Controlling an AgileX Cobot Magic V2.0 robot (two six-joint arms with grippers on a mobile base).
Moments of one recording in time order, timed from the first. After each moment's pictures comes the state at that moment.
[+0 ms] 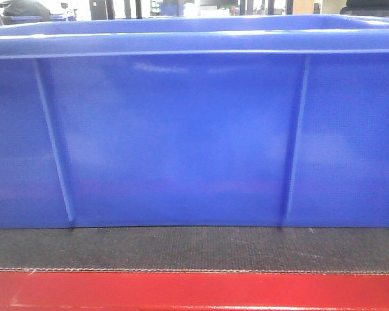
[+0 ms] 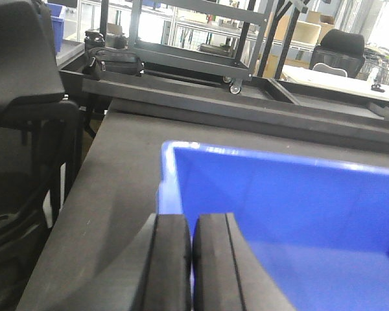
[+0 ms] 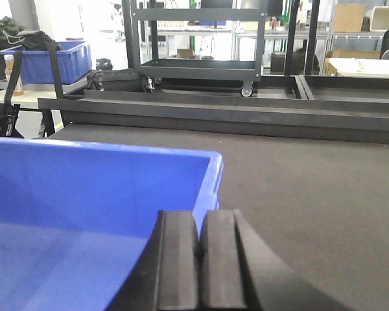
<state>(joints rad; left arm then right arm) -0.07 0.50 -0.55 -0.03 0.19 -0.13 0.23 0.46 -0.56 -0.10 0.21 0.14</state>
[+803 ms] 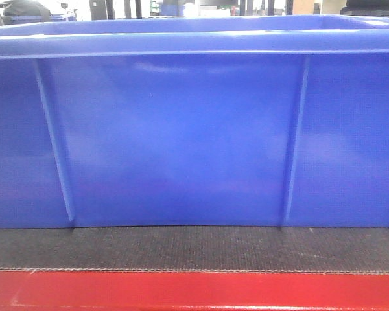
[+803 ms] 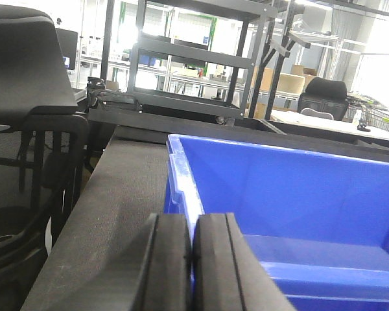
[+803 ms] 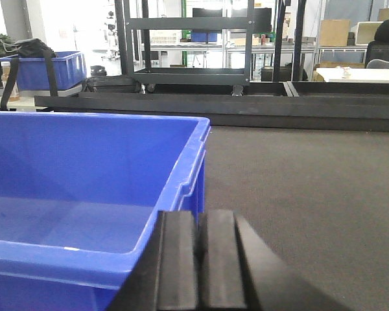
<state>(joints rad) -0.07 0.01 -0.22 -0.01 0.19 -0.13 0.23 0.07 -0.32 -0.11 0.32 0.14</state>
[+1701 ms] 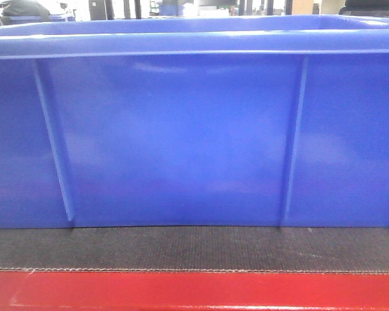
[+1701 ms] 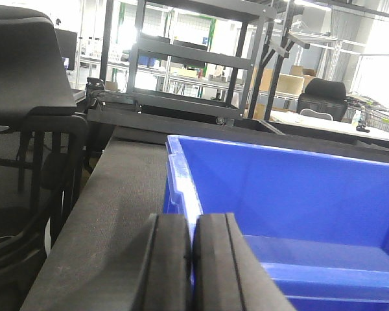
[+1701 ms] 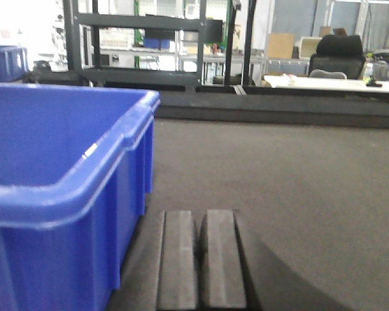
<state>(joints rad) -0.07 0.01 -0.22 -0.01 0.19 -0.13 0.04 0.01 -0.05 0.11 0.08 -0.12</state>
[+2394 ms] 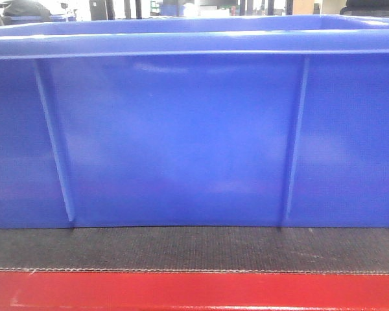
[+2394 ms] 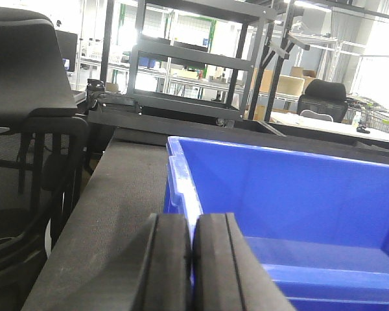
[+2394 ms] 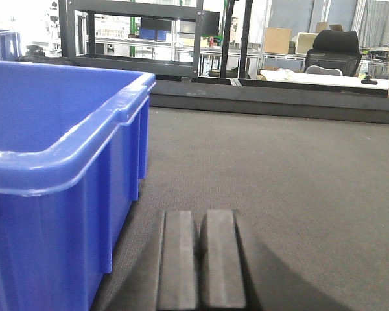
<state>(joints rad) -0.07 0.00 -0.22 -0.01 0.19 -0.13 0.04 0.00 0.00 0.05 0.05 -0.08</state>
